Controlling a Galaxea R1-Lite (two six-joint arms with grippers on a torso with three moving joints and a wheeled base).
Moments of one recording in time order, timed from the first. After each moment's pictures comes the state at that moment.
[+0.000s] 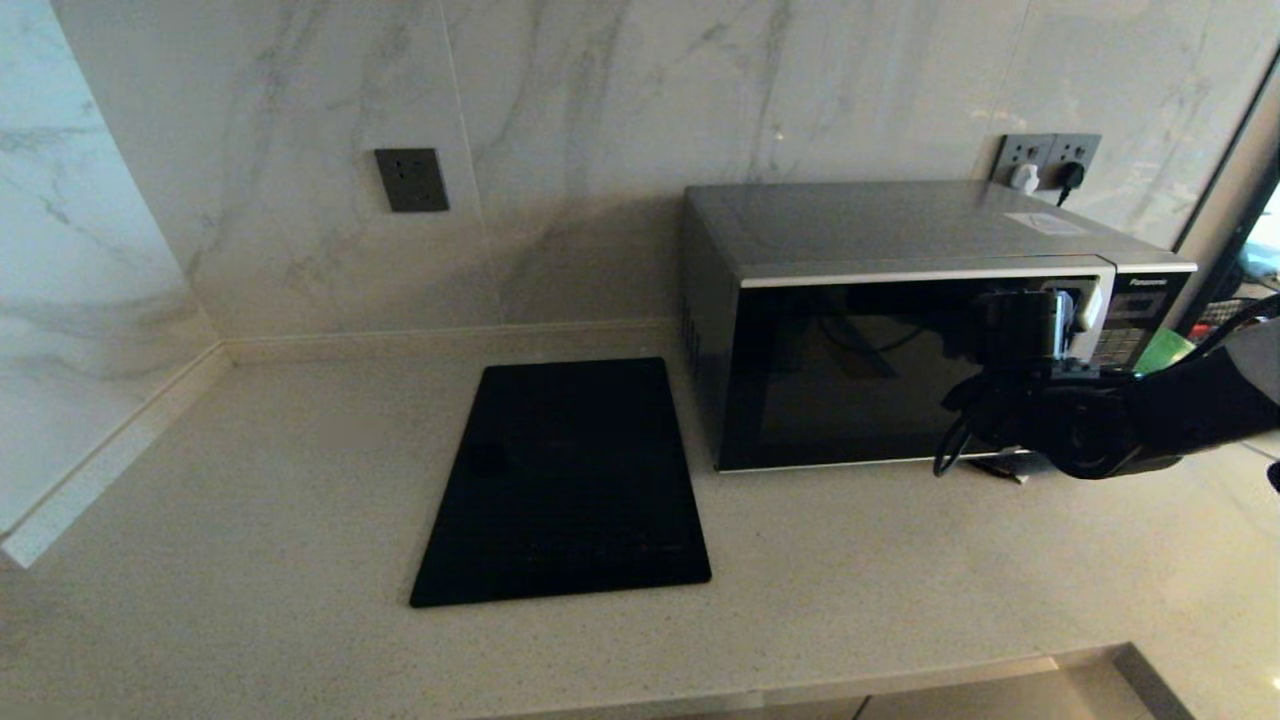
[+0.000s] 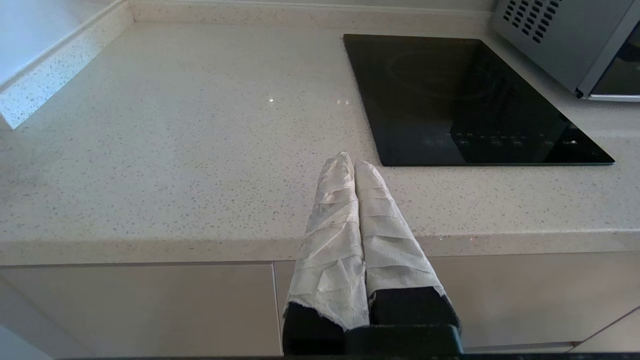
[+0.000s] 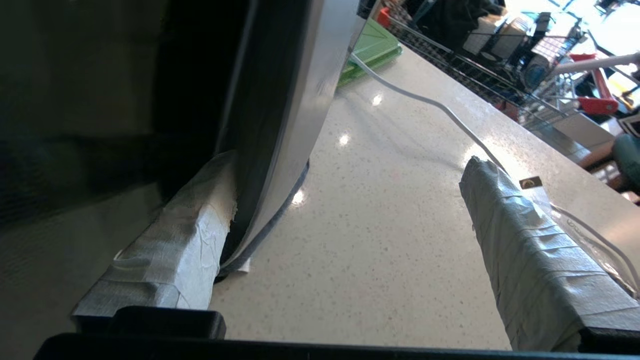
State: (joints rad) left arm 0.00 0.00 0.00 -0.01 0.03 -0.07; right arm 0.12 2.10 -1.23 -0.53 -1.18 0.07
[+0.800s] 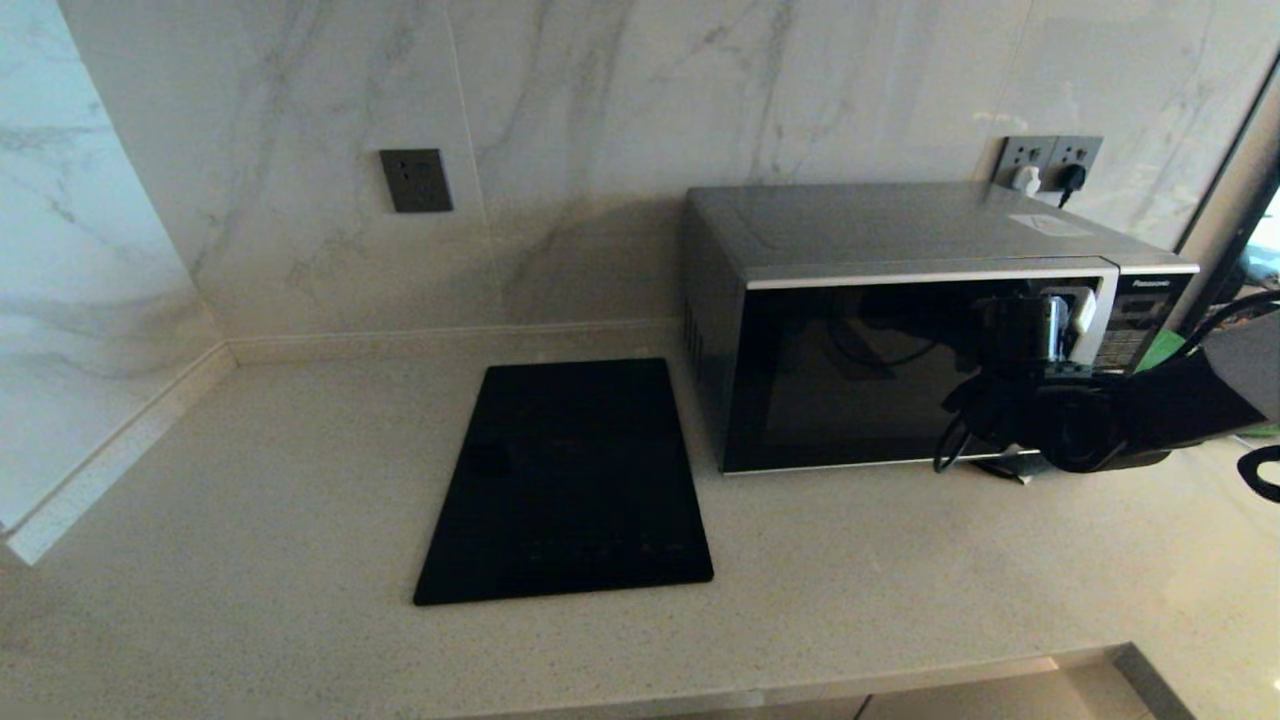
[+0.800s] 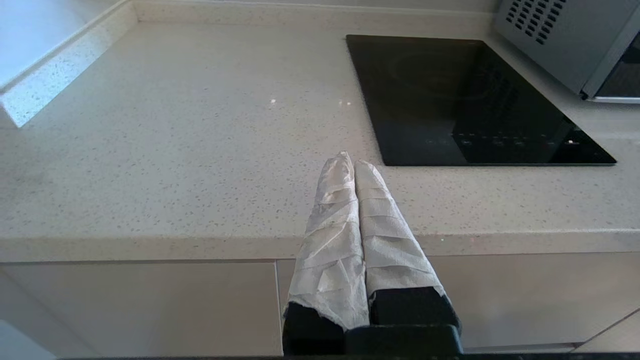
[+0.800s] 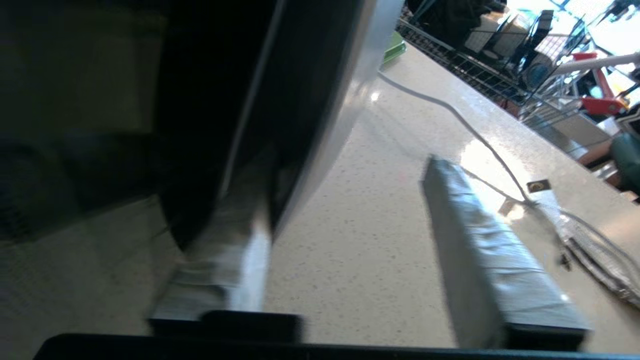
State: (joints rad) left arm 0.00 0.00 0.00 -0.01 0.03 -0.07; right arm 0.06 2.16 -1.28 -0.51 -1.16 0.07
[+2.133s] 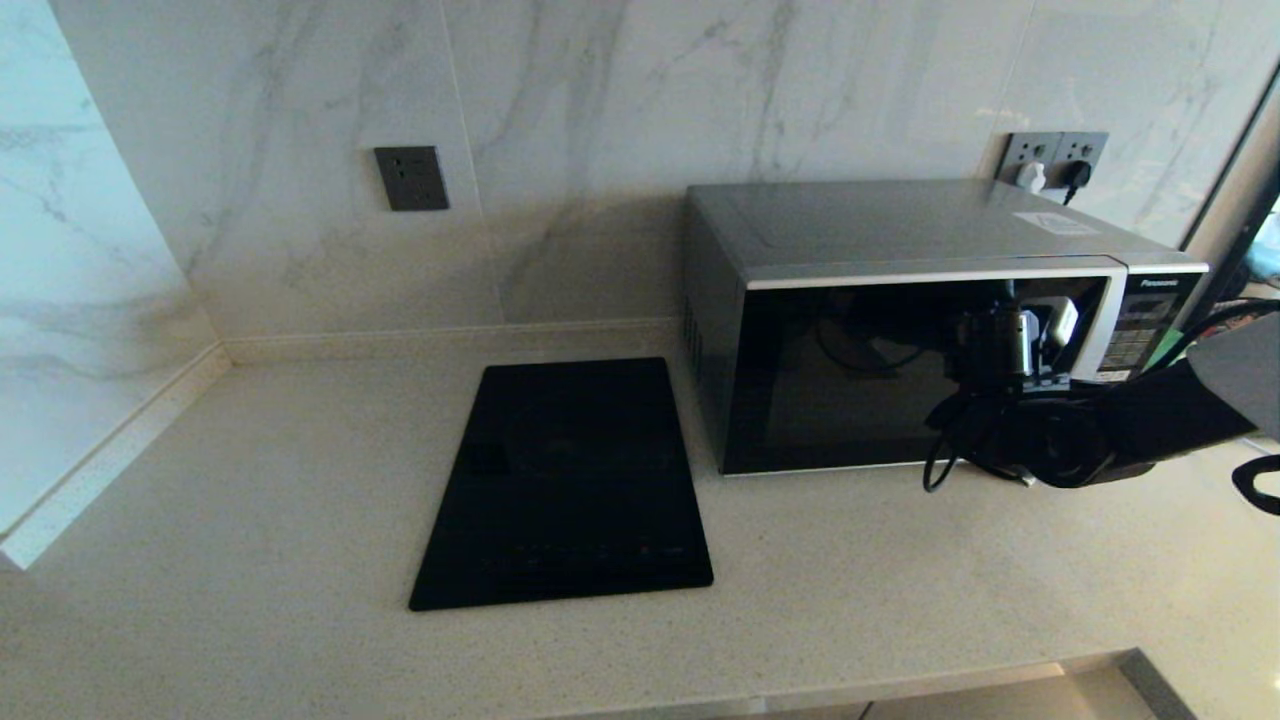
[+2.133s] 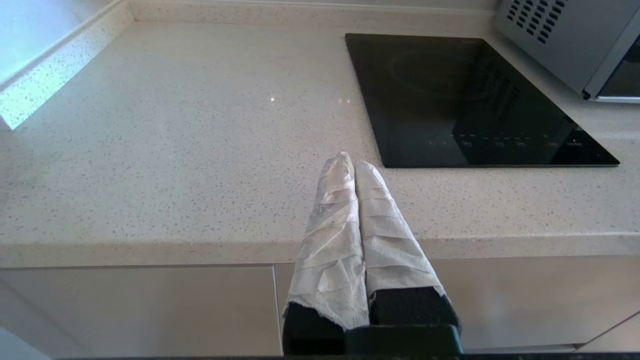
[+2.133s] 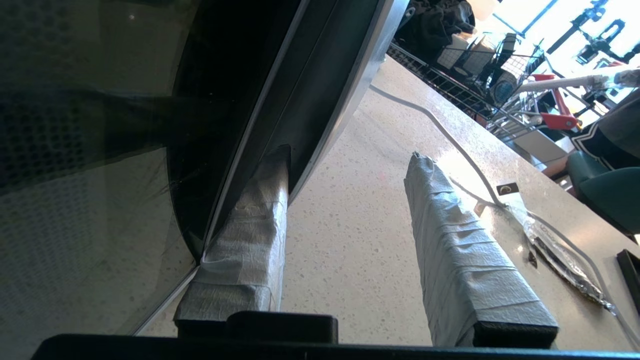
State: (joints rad) left arm 0.00 0.00 0.00 -0.01 0.03 -0.07; right arm 0.13 2.14 -1.22 -0.47 -1.27 0.07
